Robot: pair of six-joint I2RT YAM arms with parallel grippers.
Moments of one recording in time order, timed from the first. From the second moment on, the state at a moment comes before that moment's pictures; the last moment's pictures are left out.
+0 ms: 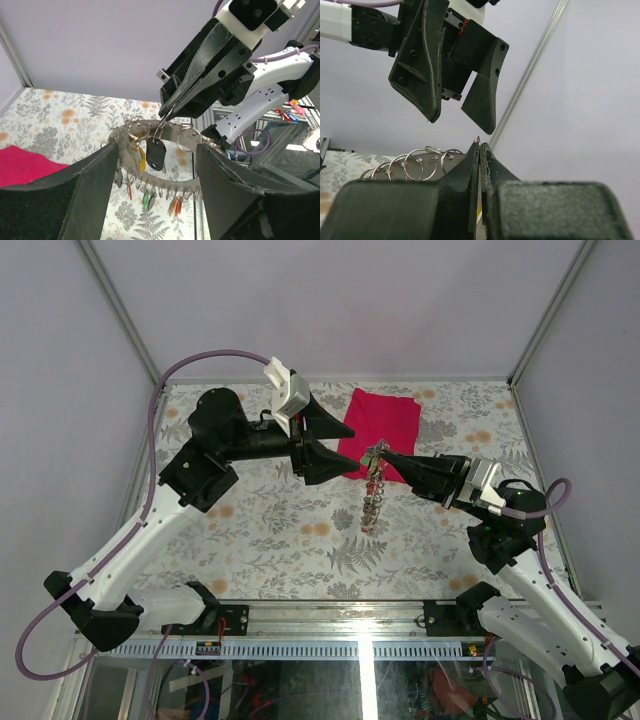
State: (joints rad) left arm -0.69 1.21 1.43 -0.13 0.79 -0.17; right arm 0.53 0.74 0.69 0.72 -0.67 -0.02
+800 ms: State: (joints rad) left arm -0.69 1.25 1.41 0.07 0.85 -0.15; right arm 0.53 0.82 0.76 0.82 -0.68 0.24
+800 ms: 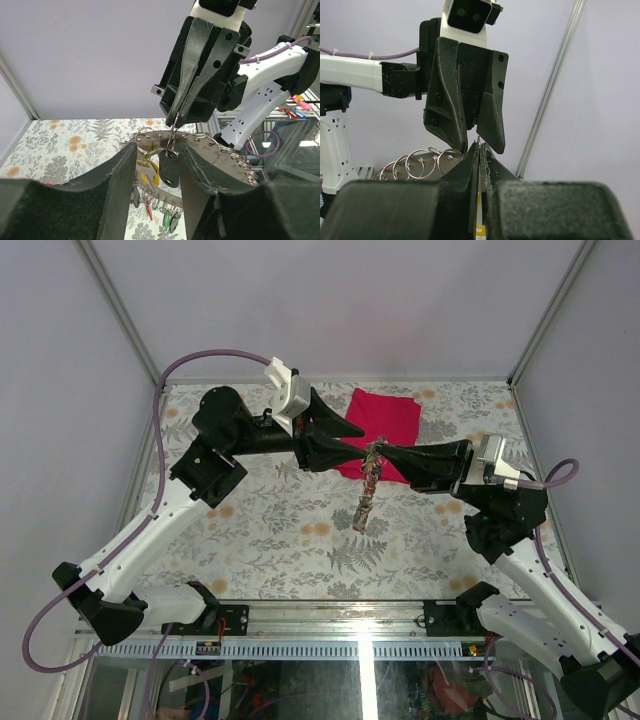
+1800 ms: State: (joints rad) left arm -0.69 1.28 1.41 0.15 0.94 -0.18; right arm 0.53 0.87 0.78 0.85 -0.70 0.32
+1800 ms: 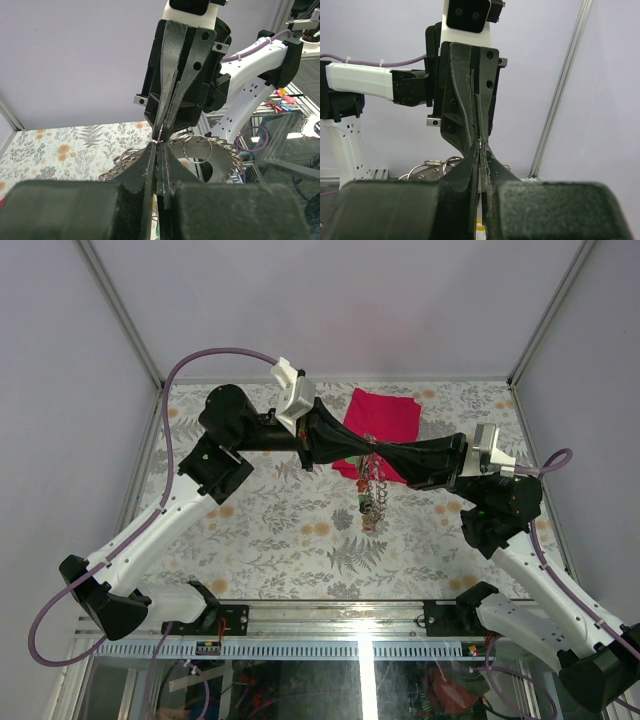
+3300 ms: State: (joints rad) left arm -0.91 1.51 1.92 -1.13 0.29 0.41; right arm 0.53 0.98 1.11 -0.28 -0.91 -0.17
